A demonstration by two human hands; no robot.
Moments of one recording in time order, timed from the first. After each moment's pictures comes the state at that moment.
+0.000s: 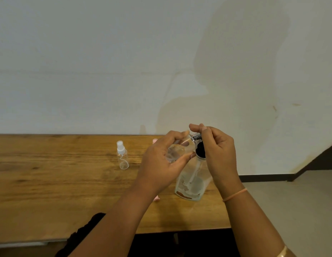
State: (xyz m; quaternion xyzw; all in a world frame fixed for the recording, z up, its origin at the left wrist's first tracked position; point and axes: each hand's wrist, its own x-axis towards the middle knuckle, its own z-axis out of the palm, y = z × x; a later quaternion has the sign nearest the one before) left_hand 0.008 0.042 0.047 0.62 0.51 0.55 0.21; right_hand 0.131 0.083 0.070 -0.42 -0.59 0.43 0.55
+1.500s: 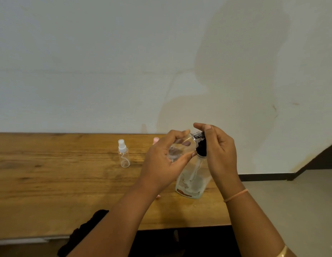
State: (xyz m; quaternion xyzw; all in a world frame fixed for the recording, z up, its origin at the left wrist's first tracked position) left_hand 0.010 0.043 0.041 0.61 0.50 0.57 0.23; right_hand 0.132 0.080 0.066 -0.43 -0.61 0.40 0.54
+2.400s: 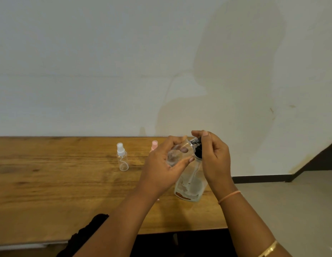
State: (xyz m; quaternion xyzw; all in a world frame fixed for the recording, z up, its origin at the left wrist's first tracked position) left_hand 0.010 0.043 0.031 0.60 0.51 0.56 0.26; right_hand 0.131 0.083 0.051 -0.42 -0.62 0.37 0.55
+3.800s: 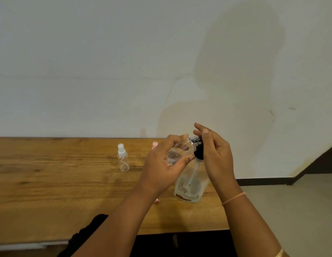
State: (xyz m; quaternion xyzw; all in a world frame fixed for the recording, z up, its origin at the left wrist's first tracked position) left_hand 0.011 0.044 0.039 0.61 0.49 0.58 0.23; right_hand 0.137 0.083 0.064 -0.43 -0.61 0.40 0.53
